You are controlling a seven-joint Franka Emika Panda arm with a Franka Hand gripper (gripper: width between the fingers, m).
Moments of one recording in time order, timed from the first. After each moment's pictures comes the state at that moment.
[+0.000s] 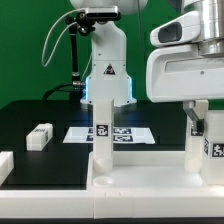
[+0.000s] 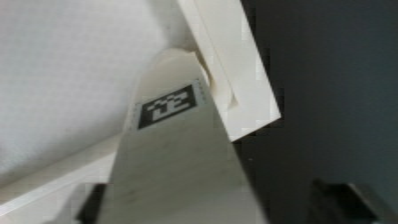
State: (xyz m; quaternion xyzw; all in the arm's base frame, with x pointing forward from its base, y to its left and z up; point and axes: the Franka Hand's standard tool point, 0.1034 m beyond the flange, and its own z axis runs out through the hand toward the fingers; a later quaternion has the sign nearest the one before) arm 0.651 0.114 0.108 -0.97 0.21 -0.06 0.06
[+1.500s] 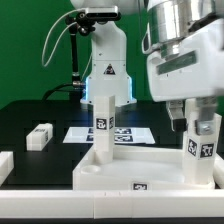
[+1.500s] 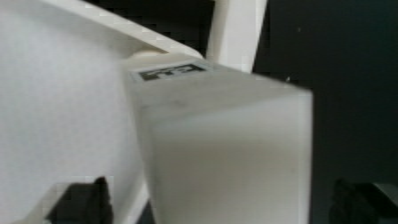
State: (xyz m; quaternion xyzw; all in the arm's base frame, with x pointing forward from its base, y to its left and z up) arm 0.648 0.076 0.106 -0.83 0.54 -0.08 0.11
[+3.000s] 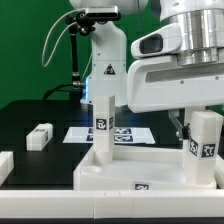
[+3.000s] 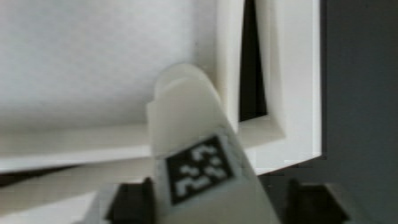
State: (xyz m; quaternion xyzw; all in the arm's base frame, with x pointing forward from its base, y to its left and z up) arm 0.630 0.091 0.092 -0.99 0.14 -0.07 0.07
